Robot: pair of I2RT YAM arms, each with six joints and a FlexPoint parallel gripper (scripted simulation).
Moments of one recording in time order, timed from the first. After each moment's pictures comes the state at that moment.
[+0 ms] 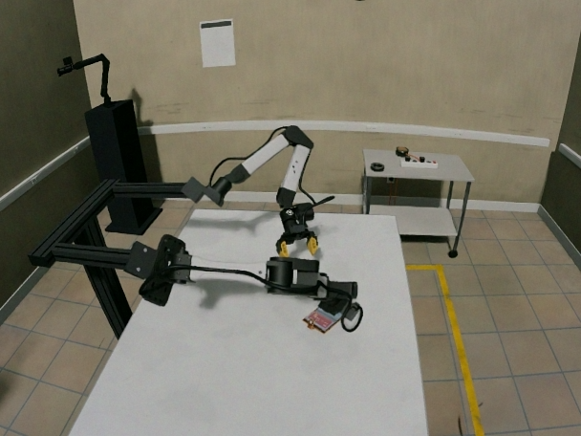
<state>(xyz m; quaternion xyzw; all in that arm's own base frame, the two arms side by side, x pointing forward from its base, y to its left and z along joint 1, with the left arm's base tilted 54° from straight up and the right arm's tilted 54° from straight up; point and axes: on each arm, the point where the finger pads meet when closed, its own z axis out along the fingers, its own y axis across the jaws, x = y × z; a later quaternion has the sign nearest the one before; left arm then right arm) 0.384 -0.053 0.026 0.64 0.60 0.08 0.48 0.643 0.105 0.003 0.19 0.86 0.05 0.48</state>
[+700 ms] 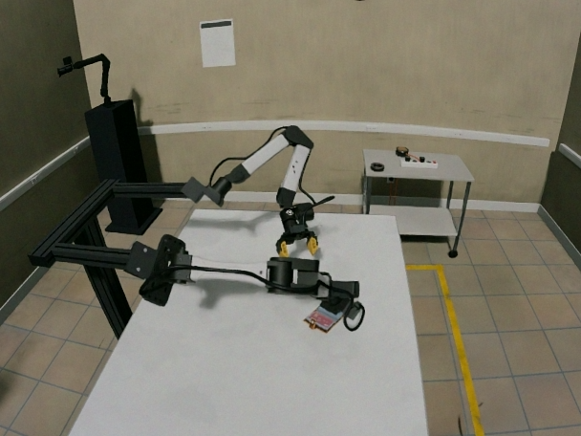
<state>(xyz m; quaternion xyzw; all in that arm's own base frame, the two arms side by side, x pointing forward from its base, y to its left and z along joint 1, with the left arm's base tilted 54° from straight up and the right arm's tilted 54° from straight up) 0.384 -0.053 0.026 0.64 0.60 0.08 0.48 0.649 0.109 0.001 0.19 0.86 0.05 0.47</state>
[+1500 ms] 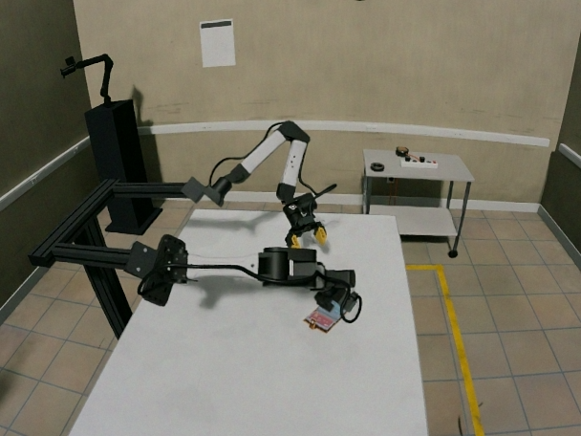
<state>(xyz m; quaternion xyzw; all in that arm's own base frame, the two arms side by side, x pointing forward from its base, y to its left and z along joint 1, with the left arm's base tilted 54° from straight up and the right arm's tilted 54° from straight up) 0.397 -0.049 0.077 0.59 0.58 0.12 0.54 0.589 0.118 0.042 0.18 0.86 0.04 0.48</state>
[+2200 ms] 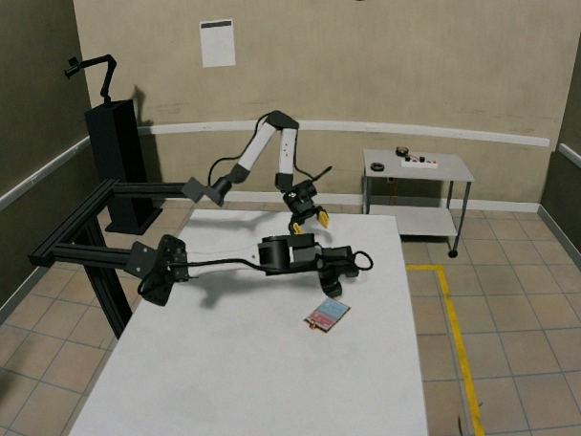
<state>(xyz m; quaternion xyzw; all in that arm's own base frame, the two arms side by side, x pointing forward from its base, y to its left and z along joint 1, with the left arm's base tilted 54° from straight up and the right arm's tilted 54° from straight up) 0.371 -0.060 0.126 0.62 0.52 0.16 0.57 0.569 0.157 0.042 -0.17 0.84 -0.24 0.45</state>
